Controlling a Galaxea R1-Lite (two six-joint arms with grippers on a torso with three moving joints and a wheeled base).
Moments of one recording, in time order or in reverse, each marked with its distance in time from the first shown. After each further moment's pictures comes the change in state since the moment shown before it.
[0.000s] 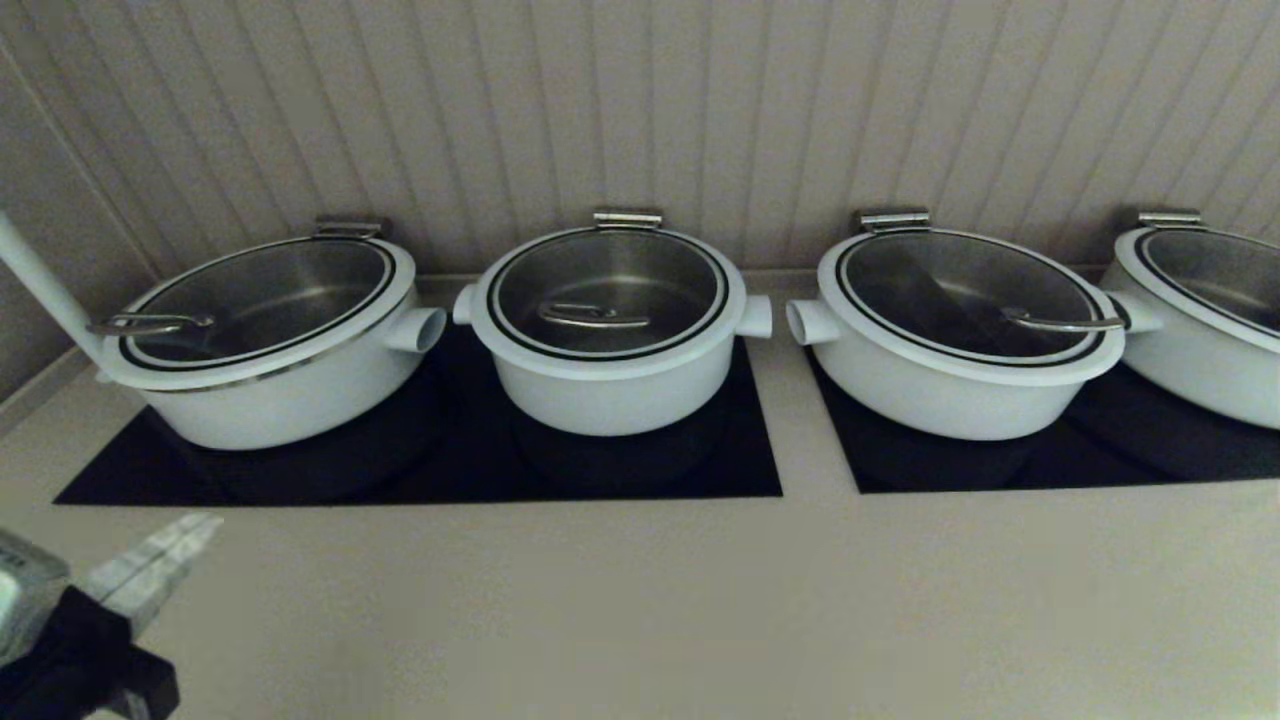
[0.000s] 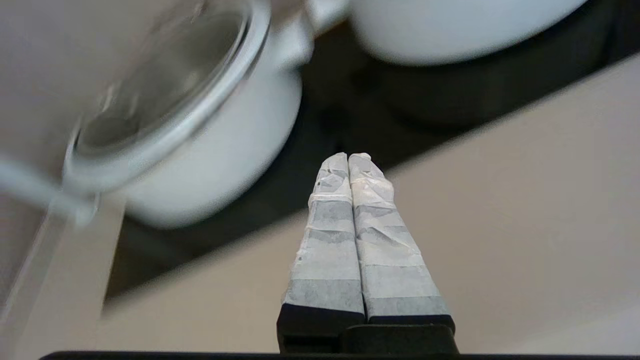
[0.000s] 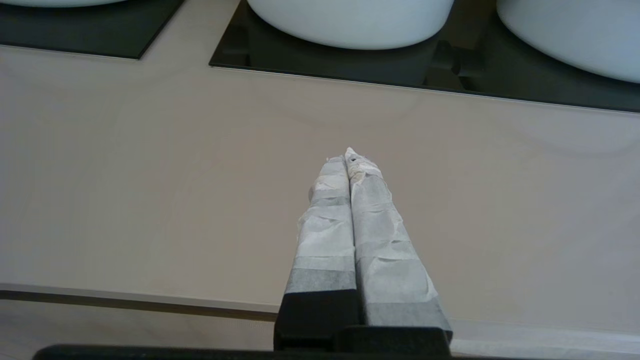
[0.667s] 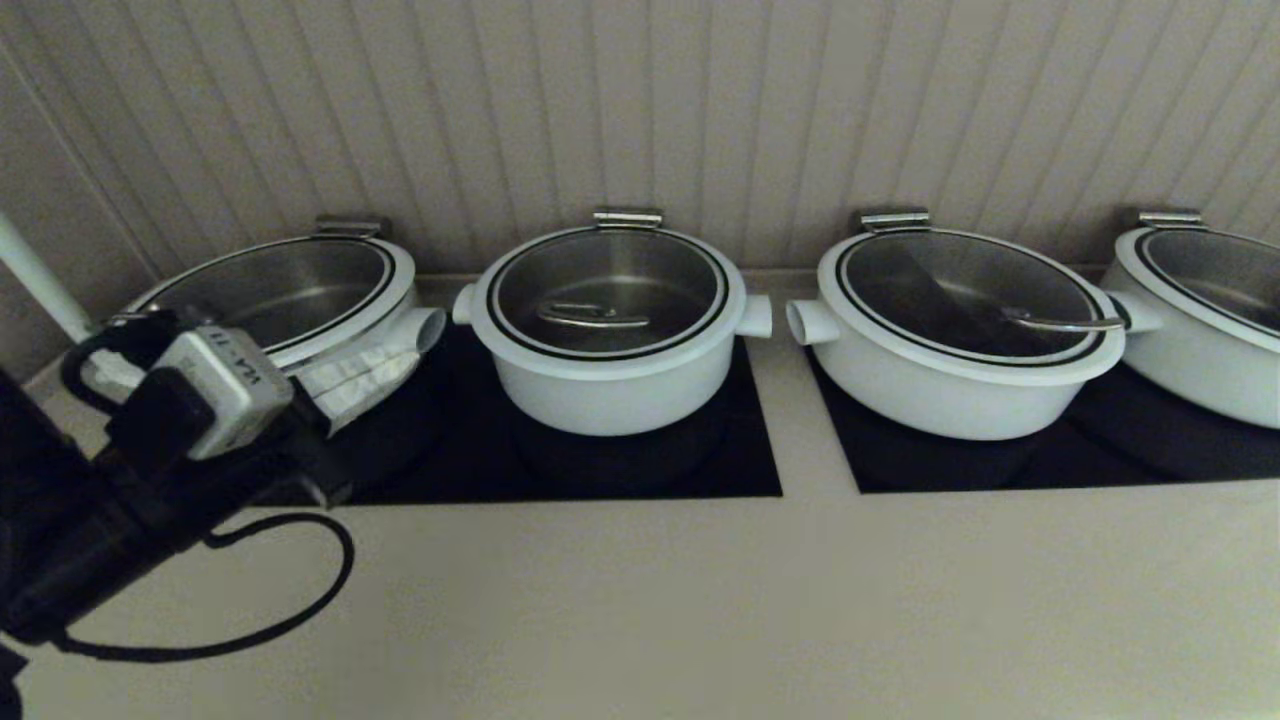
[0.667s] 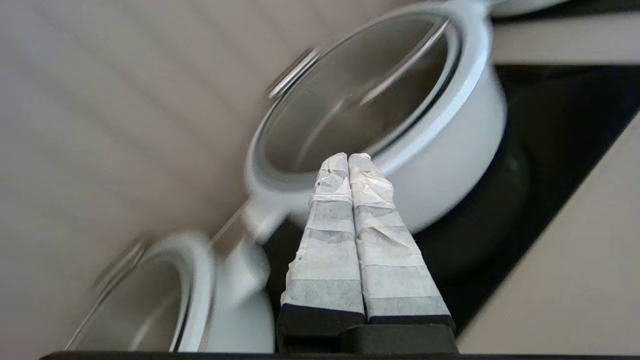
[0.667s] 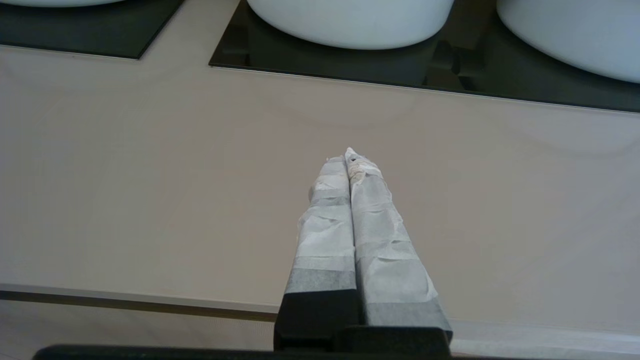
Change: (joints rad) left arm -0.126 0.498 -0.342 -0.319 -0.322 0.198; right arm 0.000 0.000 0.000 0.000 0.000 0.000
